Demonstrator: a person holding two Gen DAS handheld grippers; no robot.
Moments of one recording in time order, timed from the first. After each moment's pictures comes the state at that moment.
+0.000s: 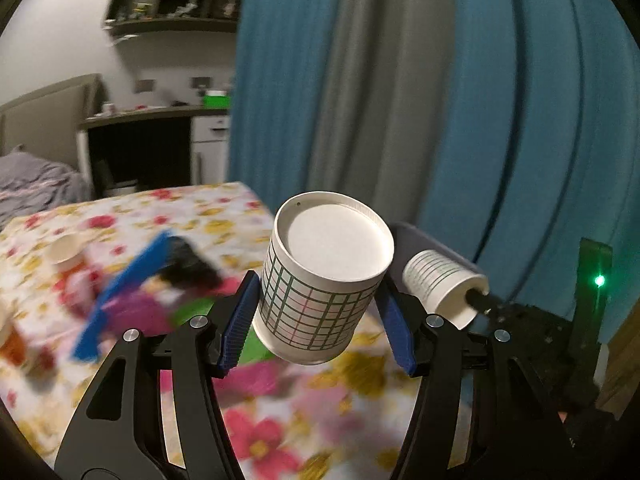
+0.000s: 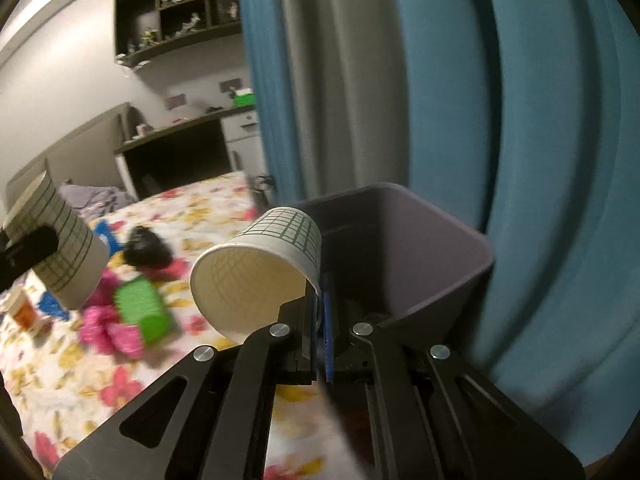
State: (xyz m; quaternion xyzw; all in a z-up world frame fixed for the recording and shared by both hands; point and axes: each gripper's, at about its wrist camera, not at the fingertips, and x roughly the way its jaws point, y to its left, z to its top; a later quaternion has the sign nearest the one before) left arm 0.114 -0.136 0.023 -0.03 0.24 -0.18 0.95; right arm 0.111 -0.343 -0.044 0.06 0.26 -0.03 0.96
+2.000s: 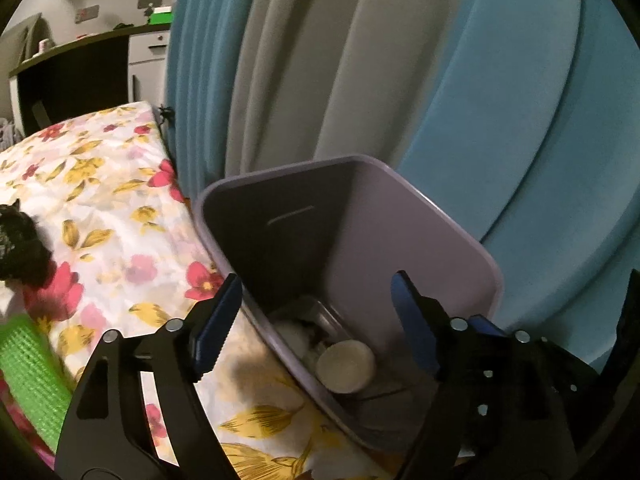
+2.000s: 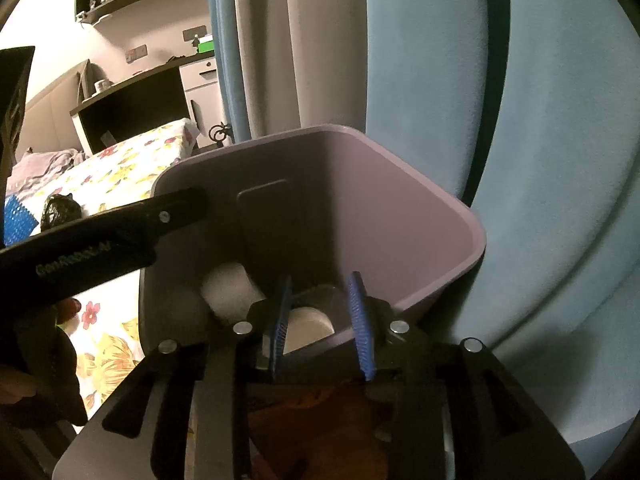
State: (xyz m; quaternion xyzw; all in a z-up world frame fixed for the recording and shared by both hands) left arm 0.255 -0.262 -0.063 -0.04 0.37 -0.24 0.90; right arm 0.168 -0.387 -0.083 0.04 0.35 -0.06 0.93
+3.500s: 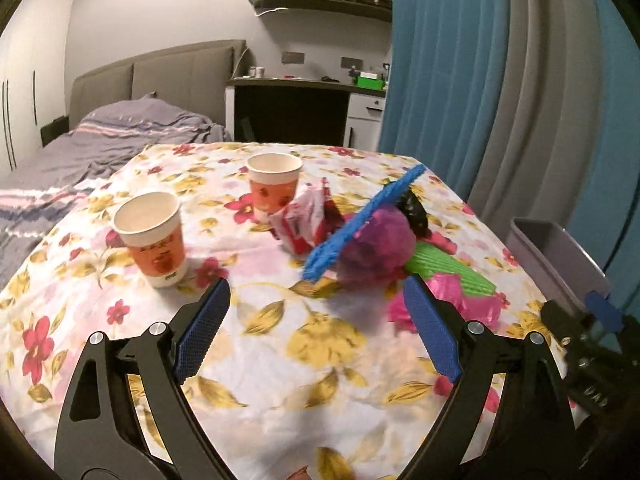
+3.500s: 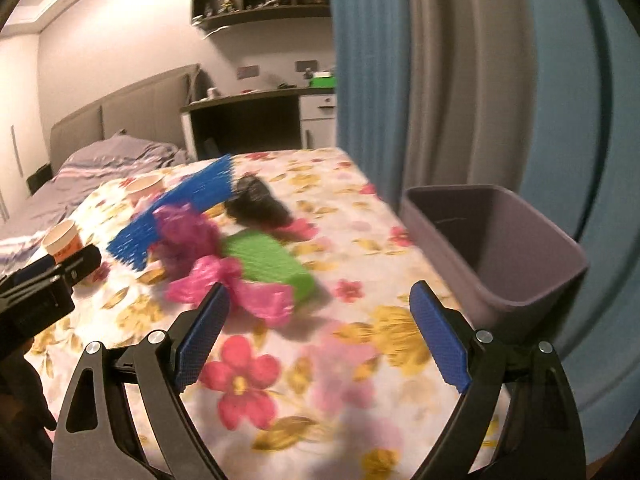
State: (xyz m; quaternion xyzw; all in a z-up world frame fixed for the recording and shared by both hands) left arm 0.069 0.027 -0.034 -0.07 0.27 0.08 0.96; right arm 0.091 -0.178 -0.061 -0.02 0.27 0.09 0.96
